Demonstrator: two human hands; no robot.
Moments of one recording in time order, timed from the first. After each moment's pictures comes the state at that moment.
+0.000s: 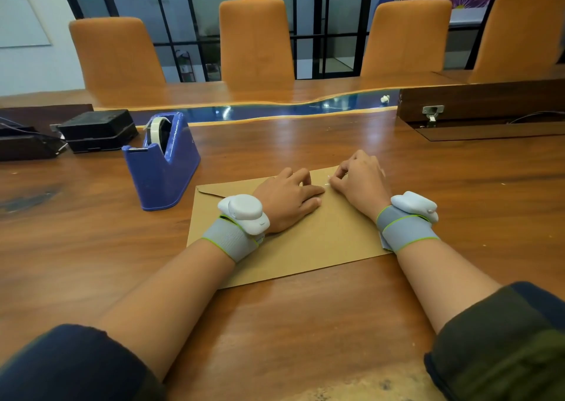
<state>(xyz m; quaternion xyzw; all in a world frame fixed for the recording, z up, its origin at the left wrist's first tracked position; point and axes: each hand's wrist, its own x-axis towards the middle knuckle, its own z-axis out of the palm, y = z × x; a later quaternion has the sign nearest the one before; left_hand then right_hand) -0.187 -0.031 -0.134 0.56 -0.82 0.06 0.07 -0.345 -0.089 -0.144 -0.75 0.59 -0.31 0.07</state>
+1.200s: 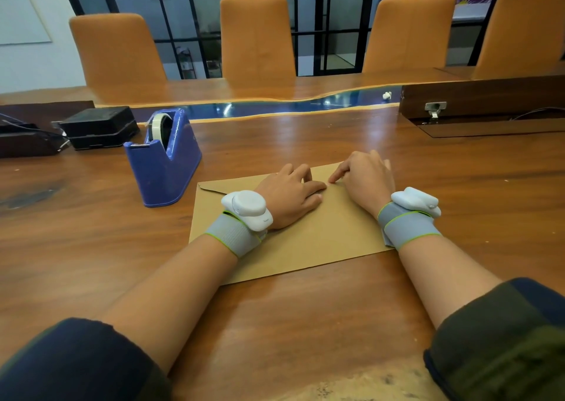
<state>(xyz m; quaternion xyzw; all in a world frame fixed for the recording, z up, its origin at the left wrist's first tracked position) -0.187 -0.033 -0.136 0.56 -0.82 0.08 0.07 -0.346 -0.079 -0.133 -0.76 0.58 -0.27 0.05</state>
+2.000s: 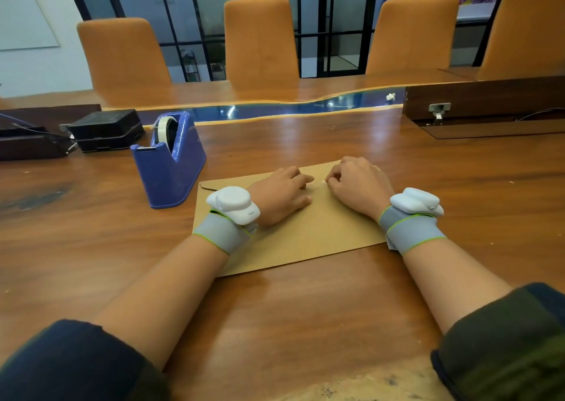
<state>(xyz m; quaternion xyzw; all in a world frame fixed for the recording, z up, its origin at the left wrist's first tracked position) -0.172 -0.028 -0.124 0.59 -0.81 -0.03 0.07 -0.337 -0.071 -0.131 -0.80 0.56 -0.21 0.02</state>
